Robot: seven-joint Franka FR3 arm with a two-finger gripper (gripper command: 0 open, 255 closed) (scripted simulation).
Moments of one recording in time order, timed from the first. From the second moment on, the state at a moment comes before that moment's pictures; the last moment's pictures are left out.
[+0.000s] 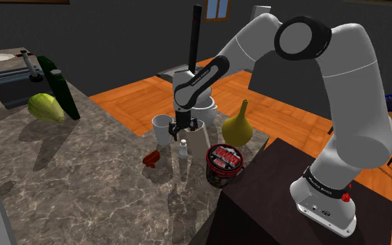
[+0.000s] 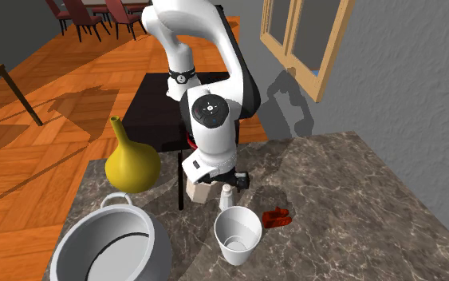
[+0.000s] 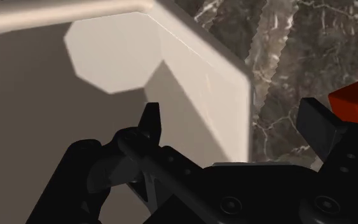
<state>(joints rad) 0.07 0.66 0.19 -1.84 0.01 2.32 0.50</state>
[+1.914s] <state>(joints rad) 0.09 0.76 0.19 -1.77 0.00 2.38 0.51</state>
